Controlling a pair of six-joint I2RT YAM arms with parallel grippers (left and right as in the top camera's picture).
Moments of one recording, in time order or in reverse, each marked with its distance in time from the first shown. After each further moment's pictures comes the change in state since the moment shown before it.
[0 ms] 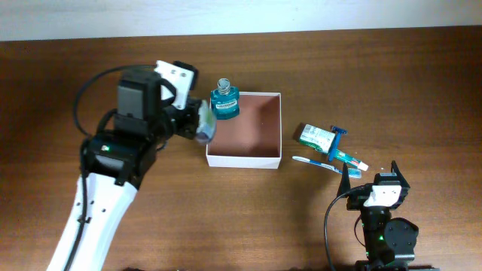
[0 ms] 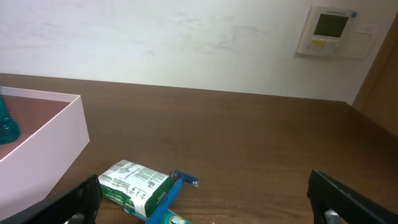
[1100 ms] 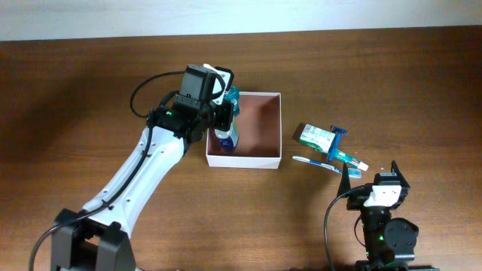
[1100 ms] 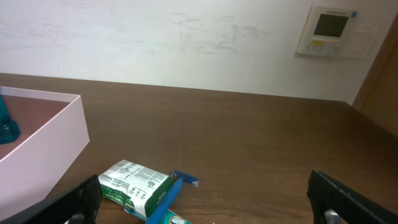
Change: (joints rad) left arm -0.111 0.351 0.000 0.143 -0.070 -0.128; right arm 0.000 0.000 0.000 0.000 0.000 0.000
